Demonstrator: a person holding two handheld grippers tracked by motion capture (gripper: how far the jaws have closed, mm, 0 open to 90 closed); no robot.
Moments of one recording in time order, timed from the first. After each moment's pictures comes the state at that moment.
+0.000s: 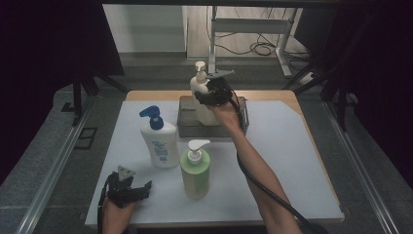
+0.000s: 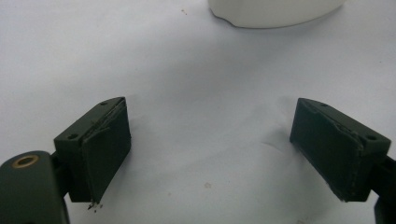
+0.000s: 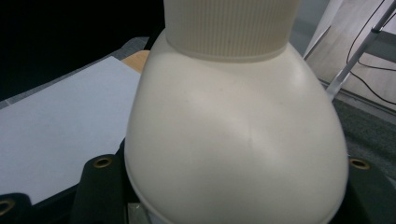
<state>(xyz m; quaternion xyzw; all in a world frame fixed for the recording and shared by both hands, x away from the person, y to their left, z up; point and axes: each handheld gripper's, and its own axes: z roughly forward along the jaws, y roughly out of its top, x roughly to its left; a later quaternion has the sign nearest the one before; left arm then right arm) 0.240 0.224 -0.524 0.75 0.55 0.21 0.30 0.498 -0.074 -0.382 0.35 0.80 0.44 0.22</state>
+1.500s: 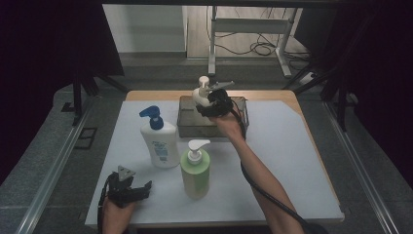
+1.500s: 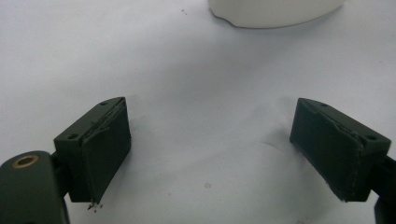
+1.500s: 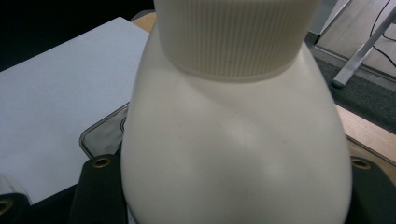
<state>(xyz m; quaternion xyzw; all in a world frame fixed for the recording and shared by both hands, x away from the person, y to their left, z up) 0.240 0.225 -0.524 0.75 0.55 0.21 0.30 0.485 -0.080 -0.413 0.35 0.82 0.42 0.18</state>
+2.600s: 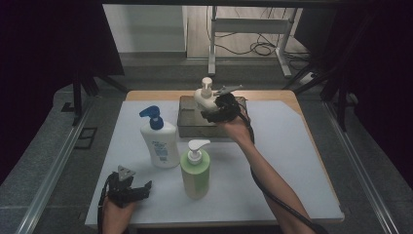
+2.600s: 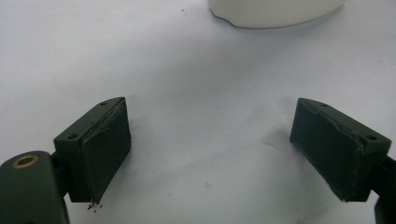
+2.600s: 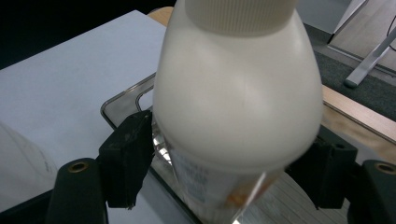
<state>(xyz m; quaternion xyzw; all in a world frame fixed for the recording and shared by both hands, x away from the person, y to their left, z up) 0.240 0.224 -0.524 0.75 0.55 0.21 0.30 0.467 -0.105 -0.411 0.33 0.83 0.42 0.16</state>
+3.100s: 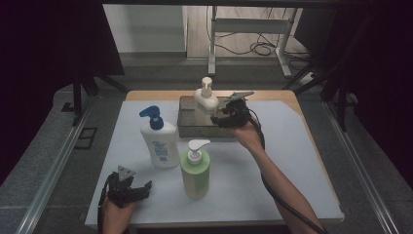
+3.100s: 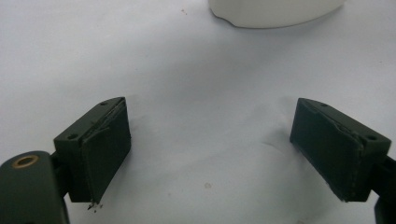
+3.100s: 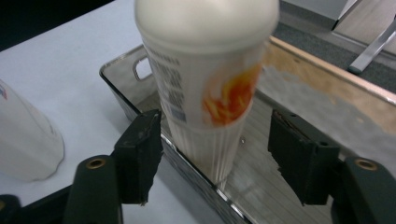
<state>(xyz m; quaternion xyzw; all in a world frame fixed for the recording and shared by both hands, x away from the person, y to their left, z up) 0.240 0.224 -0.524 0.75 0.55 0.20 0.30 0.454 -0.138 -0.421 0.34 0.83 0.41 0.15</state>
